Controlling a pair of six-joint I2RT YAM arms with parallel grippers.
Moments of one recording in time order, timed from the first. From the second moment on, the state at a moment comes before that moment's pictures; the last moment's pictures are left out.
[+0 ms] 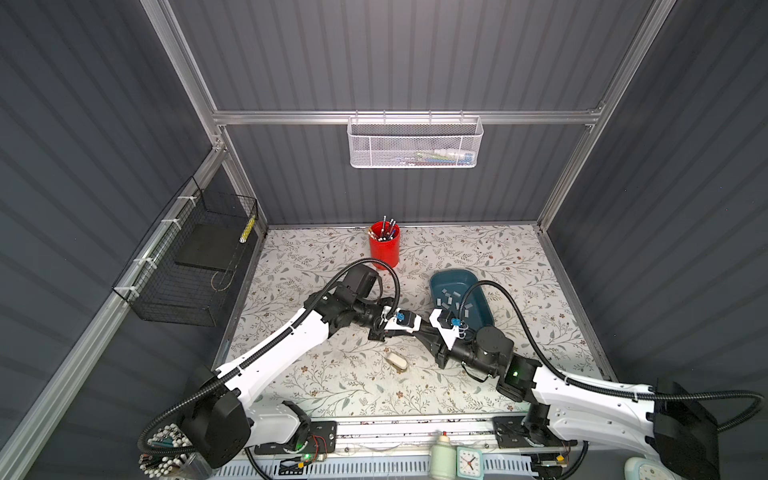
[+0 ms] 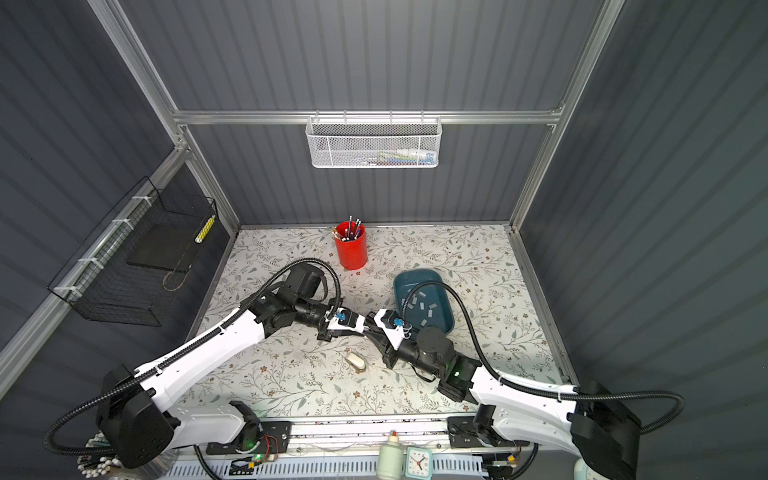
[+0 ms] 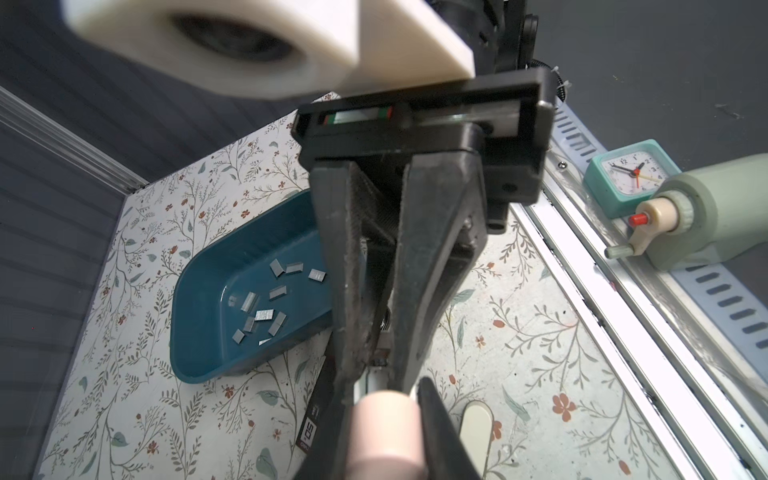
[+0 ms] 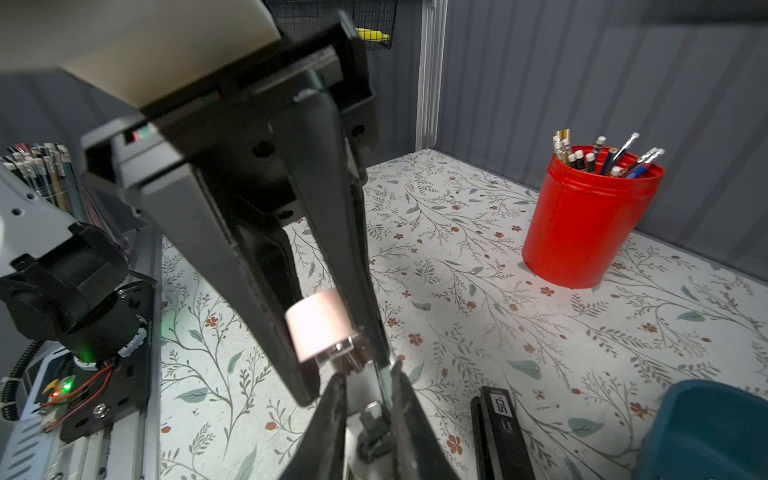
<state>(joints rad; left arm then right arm) -0.68 1.31 1.06 -0.61 0.78 1.07 0.99 1.02 0.37 0.52 -0.05 0.02</state>
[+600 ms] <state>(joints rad) -0.67 1.25 1.06 -0.62 0.94 1.07 1.03 1.25 0.38 0.73 -0.02 0.00</state>
